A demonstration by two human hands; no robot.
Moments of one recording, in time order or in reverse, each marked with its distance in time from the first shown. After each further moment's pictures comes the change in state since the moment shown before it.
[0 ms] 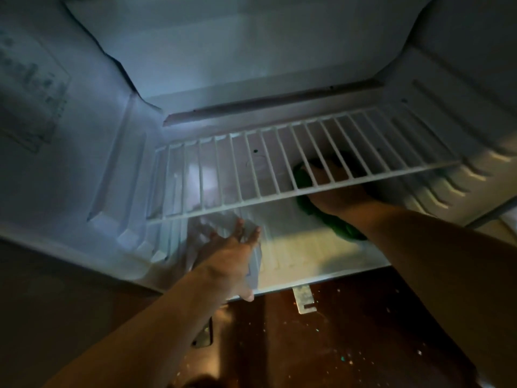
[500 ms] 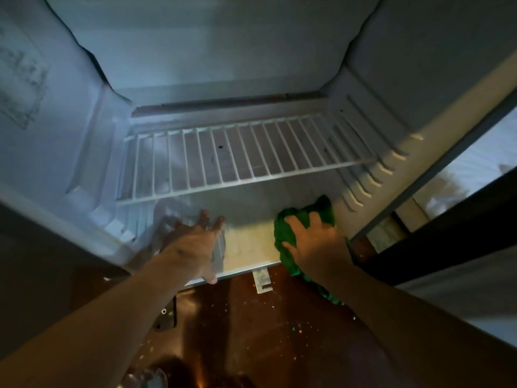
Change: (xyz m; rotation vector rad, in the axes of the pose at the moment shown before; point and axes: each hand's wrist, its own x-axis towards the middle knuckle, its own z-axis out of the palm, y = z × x) left_hand 0.004 0.004 -0.001 0.018 0.026 -0.020; right_hand -0.151 0.007 0.014 -0.261 0.105 0.002
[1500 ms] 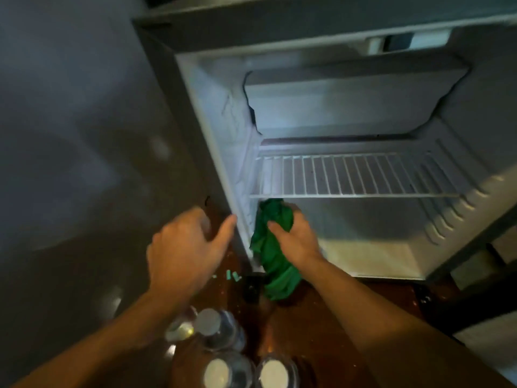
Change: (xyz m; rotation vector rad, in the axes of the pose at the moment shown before) left_hand -0.227 -0.046 -0.019 -0.527 0.994 -0.511; right_hand 0.024 -0.155 -0.090 1.303 -0.177 0.138
